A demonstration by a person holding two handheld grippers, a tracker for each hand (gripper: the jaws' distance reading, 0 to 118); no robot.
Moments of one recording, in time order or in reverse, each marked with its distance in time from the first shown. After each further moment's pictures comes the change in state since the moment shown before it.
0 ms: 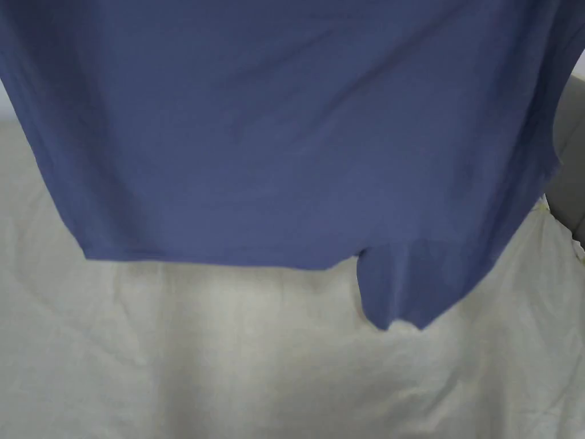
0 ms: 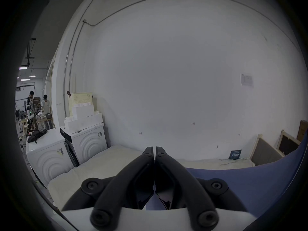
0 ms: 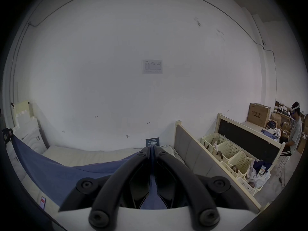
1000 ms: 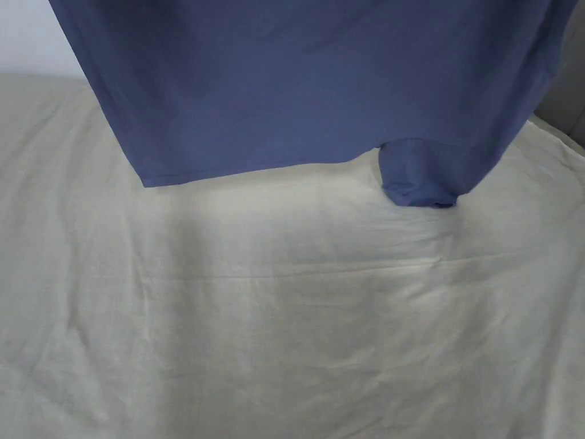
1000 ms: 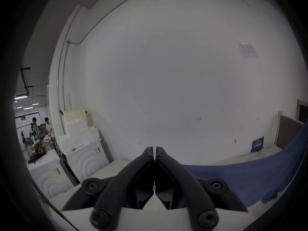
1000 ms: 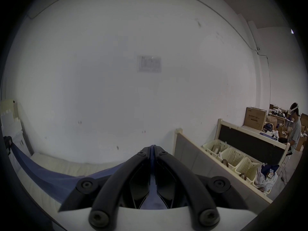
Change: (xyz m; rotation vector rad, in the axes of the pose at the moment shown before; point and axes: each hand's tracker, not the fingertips) left arm 0.124 -0.090 -0.181 0.076 0.071 -0.197; right arm -0.053 -0.029 -0.185 0.039 -0.082 0.008
